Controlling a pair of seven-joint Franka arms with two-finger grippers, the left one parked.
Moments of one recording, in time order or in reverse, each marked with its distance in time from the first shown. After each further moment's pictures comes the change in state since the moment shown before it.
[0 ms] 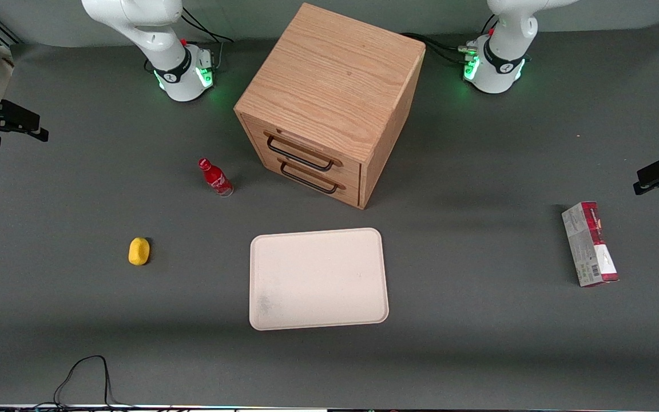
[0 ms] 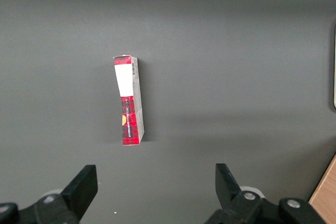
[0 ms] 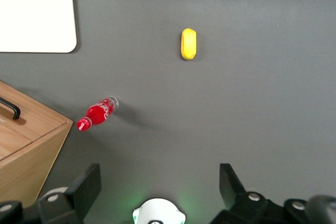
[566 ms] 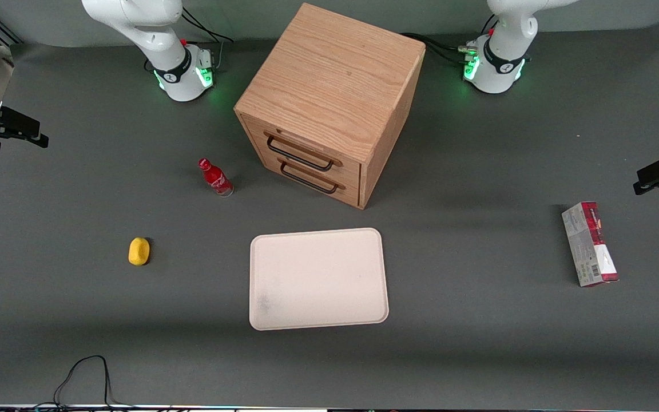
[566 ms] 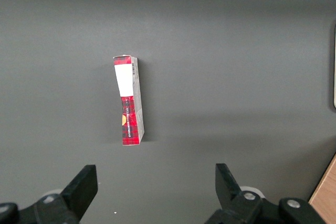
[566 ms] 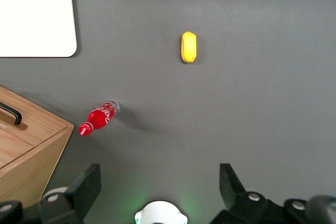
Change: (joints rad) arm 0.002 0.017 0.011 0.017 0.000 -0.003 0.022
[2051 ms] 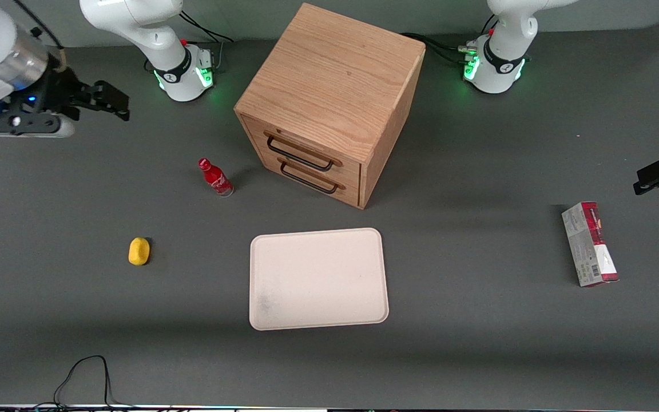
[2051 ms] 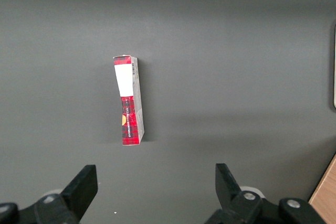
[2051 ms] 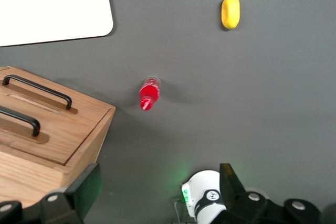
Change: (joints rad) arm 0.328 -0.002 0.025 0.056 0.000 -0.135 0.454
